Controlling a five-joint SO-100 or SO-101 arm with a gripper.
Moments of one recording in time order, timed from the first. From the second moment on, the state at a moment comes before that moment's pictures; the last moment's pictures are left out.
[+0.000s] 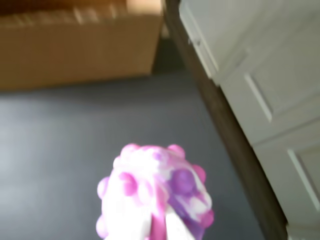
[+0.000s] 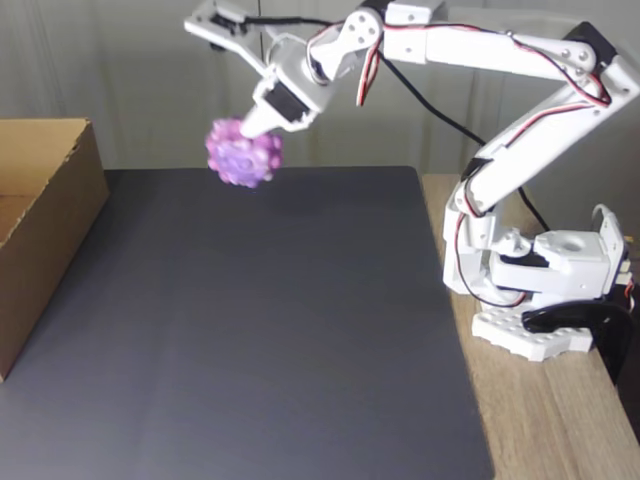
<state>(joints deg) 33.3 126.1 126.5 31.3 192.0</state>
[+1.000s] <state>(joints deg) 14.2 89.1 63.8 27.7 191.2</state>
